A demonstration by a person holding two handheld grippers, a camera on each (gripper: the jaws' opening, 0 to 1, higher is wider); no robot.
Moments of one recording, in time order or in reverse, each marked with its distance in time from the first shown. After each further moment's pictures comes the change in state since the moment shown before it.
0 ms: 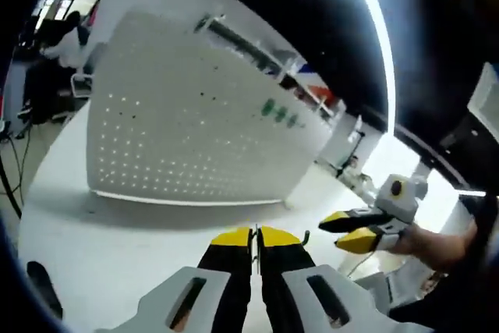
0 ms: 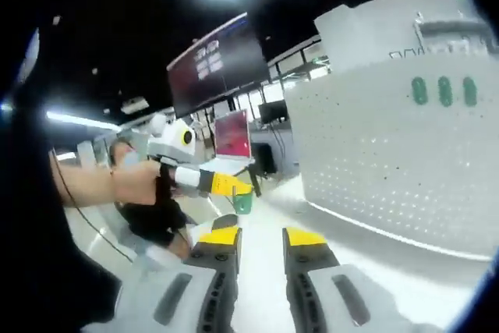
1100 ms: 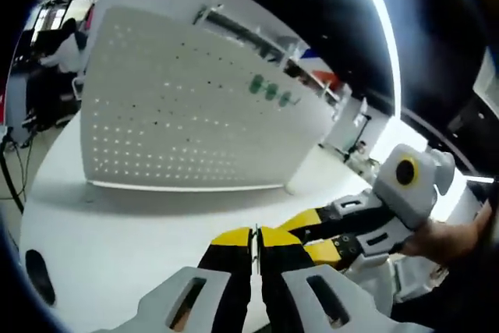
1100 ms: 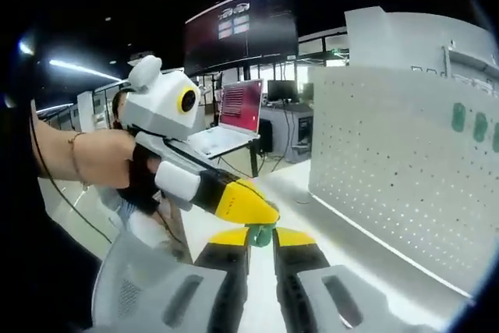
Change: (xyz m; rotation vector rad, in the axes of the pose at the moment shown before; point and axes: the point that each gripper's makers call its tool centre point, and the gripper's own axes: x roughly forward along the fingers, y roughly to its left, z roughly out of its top) left arm 0.005 -0.040 -0.021 0.070 0.025 -0.020; right arm 0.034 0.027 -0.015 -0.157 0.095 0.014
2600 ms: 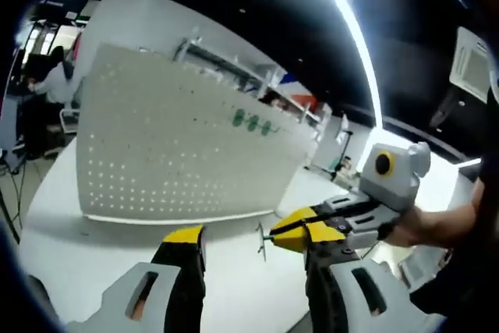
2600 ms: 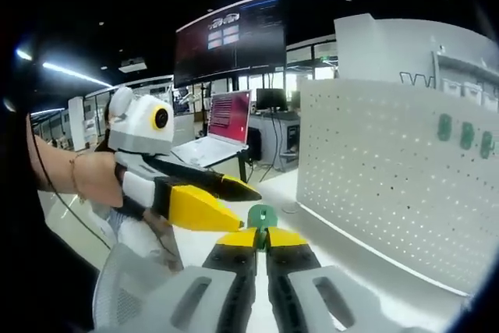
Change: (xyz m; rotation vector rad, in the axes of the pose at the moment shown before) left arm -0.021 -0.008 0.021 0.108 -0.188 -0.118; right arm -0.005 -0.014 0.017 0.007 -0.045 -0.074
